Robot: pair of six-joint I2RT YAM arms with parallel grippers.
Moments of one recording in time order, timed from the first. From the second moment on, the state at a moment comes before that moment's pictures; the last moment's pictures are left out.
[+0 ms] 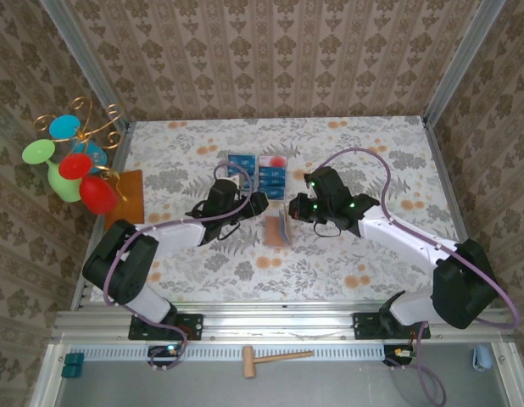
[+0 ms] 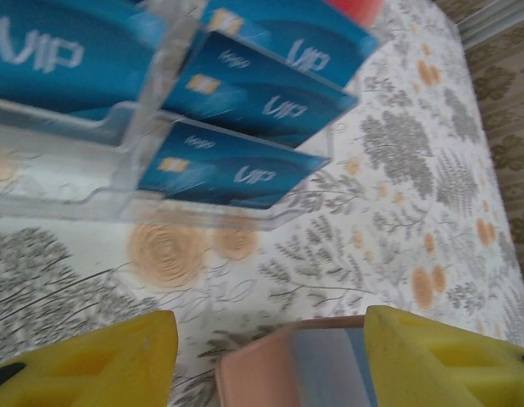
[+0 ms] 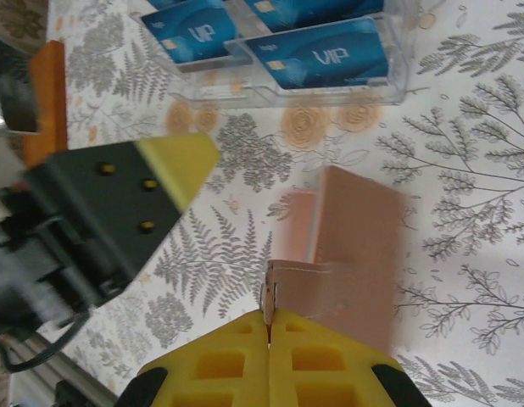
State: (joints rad) left arm -0.63 1.57 0.71 0.29 0.17 -0.79; right arm 0.59 1.38 0.96 -0.36 -0.20 0.76
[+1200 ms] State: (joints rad) left arm -0.76 1.53 0.76 -0.15 -0.05 -0.54; right arm 0.62 1.42 0.87 -0.32 -0.16 0.79
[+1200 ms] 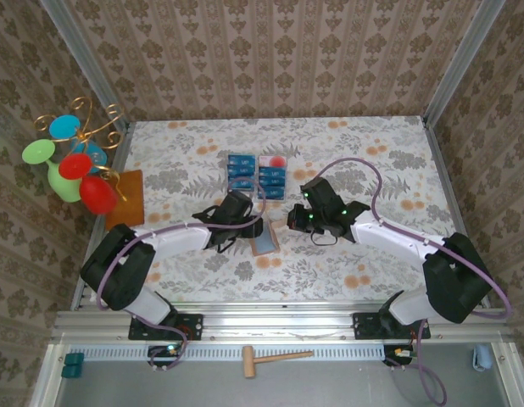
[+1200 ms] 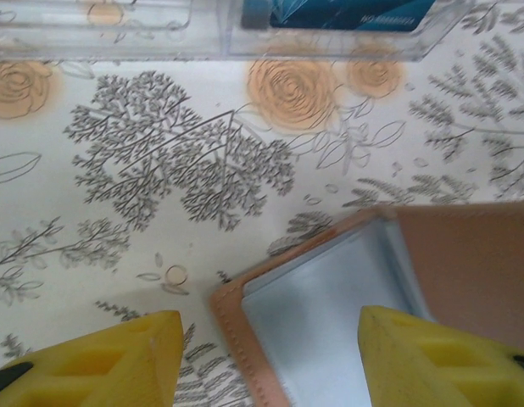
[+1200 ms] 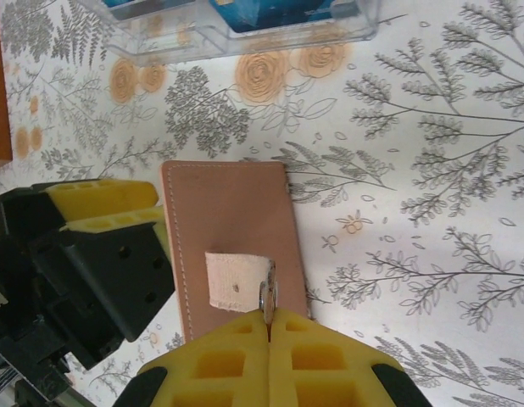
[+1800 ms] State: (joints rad) left arm -0.79 1.61 0.80 -0.22 -0.10 -0.51; right arm 0.52 1.44 0.70 -0.26 -0.14 0.81
